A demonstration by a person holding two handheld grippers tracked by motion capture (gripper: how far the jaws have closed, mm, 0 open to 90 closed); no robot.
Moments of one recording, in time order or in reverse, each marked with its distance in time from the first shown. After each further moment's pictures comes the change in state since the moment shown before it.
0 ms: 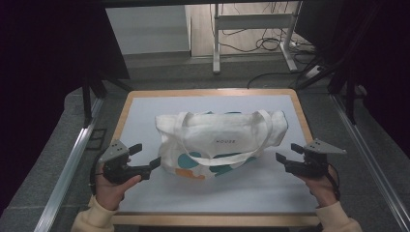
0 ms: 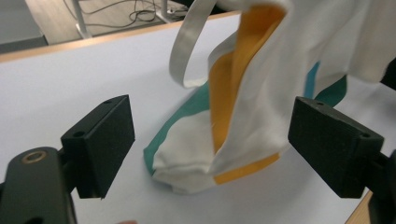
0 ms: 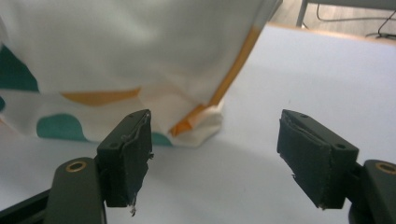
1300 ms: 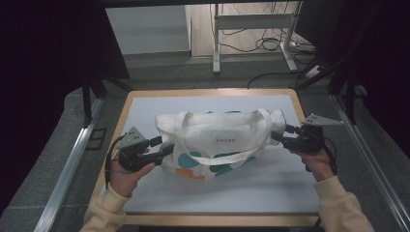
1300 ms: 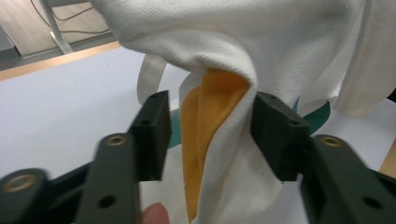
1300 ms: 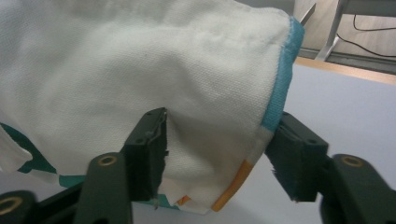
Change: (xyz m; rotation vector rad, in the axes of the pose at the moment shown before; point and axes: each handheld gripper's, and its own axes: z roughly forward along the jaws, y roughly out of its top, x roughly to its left) left arm -0.008 0.024 0.033 0.008 -0.070 0.046; right arm -0.018 0.056 0.026 -0.018 0.115 0.013
